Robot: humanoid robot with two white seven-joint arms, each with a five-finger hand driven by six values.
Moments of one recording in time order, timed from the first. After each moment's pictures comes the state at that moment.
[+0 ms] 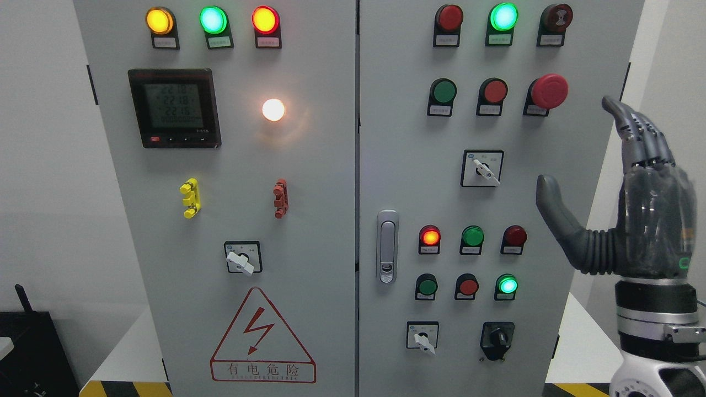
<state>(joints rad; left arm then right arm) 0.00 -0.09 0.00 0.00 0.00 -0.07 0.08 -0.57 -0.05 -0.10 -1.98 0.89 -0.03 -0.06</state>
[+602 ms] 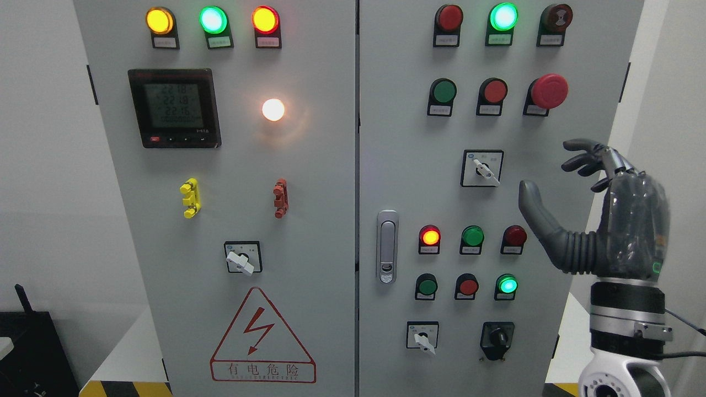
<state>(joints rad) 0.00 -0.09 0.00 0.00 0.00 -0.07 0.08 -0.57 0.04 -0.06 -1.95 0.89 0.12 -0.07</state>
